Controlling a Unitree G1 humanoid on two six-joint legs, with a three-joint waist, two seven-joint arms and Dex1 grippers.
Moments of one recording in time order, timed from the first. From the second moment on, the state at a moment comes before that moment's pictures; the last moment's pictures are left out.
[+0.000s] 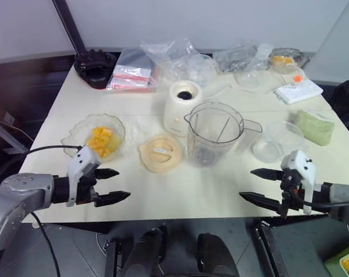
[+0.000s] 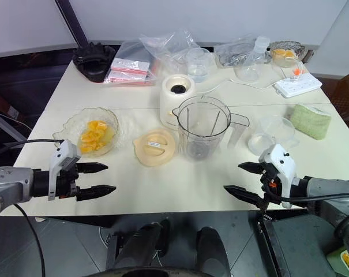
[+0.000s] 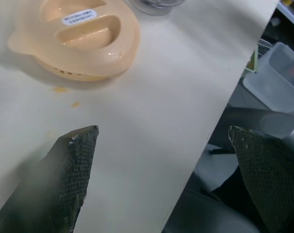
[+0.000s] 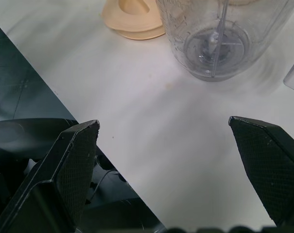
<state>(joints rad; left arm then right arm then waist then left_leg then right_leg) 0.04 0.97 0.22 -0.47 -0.72 0.84 -0.93 0.19 -0.94 -0.39 -0.61 0.73 0.84 0.87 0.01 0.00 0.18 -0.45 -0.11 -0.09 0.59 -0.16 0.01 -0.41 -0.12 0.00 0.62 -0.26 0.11</state>
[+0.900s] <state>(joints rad) -0.01 0.93 0.17 -0.40 -0.58 0.77 -0.88 0.17 -0.93 -0.32 -0.60 0.71 0.82 0.84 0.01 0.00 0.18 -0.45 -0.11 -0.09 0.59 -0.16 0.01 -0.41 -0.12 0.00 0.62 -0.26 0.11</state>
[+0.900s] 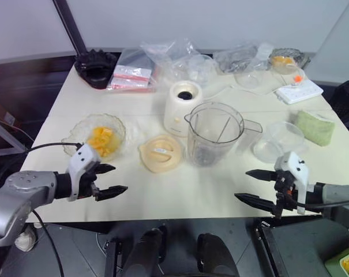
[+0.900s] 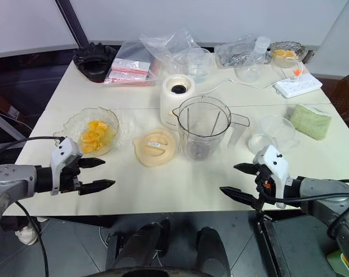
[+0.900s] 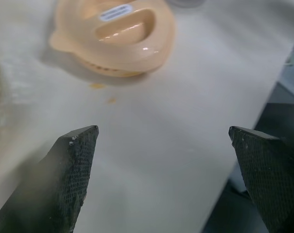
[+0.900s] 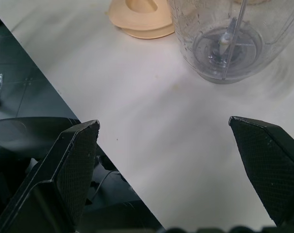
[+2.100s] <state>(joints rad) -0.84 0.62 -0.19 0.72 -0.05 0.73 -0.48 -0.04 -0.92 -0.22 -0.74 0.87 0.98 0.70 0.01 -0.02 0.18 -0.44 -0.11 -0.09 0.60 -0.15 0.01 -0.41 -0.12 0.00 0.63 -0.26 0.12</state>
